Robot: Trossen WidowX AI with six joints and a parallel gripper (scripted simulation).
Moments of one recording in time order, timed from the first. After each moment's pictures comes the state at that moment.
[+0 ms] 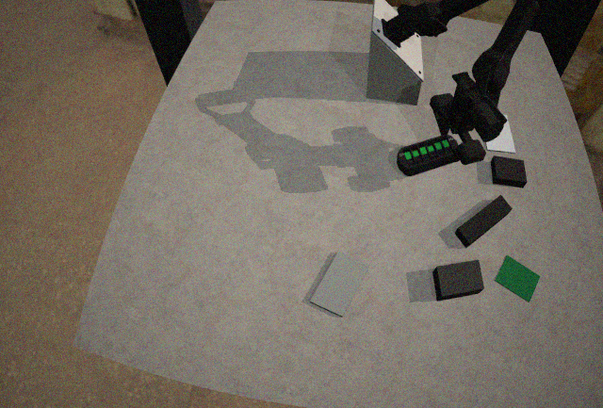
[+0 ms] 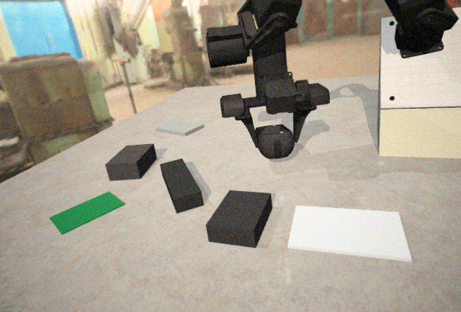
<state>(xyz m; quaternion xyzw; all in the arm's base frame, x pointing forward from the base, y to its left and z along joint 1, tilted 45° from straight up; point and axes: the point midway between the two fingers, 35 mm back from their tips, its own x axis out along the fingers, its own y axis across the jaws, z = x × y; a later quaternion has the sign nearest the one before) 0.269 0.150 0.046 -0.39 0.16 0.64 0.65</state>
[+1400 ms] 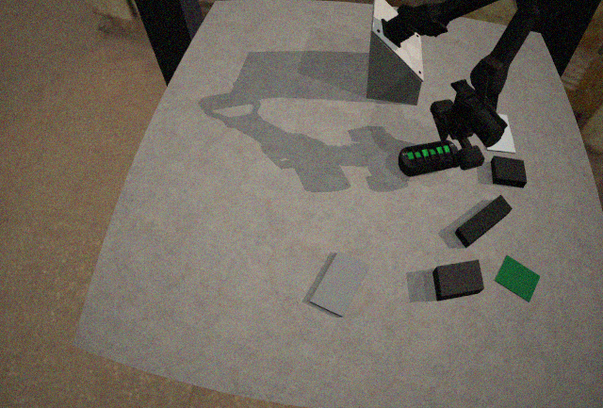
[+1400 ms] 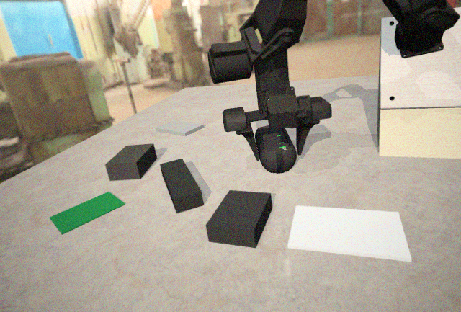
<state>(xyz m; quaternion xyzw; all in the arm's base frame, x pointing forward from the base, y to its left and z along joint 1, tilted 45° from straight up) 0.270 0.171 0.033 -0.39 0.16 0.64 0.65</state>
